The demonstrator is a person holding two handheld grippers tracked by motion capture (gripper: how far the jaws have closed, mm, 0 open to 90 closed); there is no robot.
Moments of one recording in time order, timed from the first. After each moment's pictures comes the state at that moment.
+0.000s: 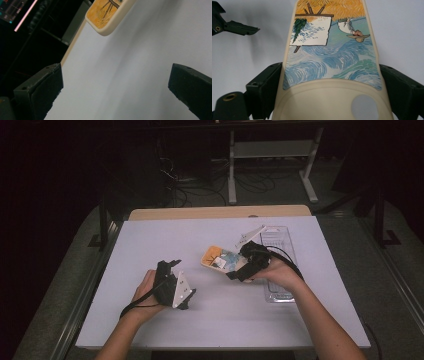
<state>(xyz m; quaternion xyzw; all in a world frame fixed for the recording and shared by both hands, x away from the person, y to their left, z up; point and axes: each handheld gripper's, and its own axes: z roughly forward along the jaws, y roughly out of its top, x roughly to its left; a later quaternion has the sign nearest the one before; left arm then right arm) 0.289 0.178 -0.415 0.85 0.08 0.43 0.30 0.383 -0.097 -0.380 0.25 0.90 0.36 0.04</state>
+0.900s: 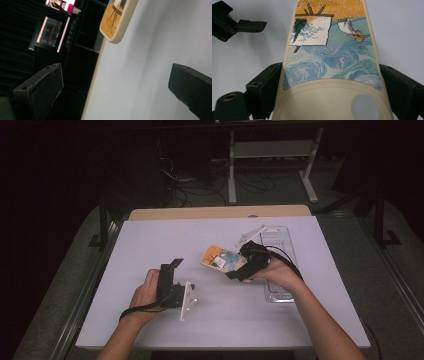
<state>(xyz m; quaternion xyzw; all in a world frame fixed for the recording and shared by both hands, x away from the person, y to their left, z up) 0.279 0.169 -0.428 0.80 -0.01 0.55 0.23 0.383 -0.097 -0.380 0.25 0.90 0.36 0.04</state>
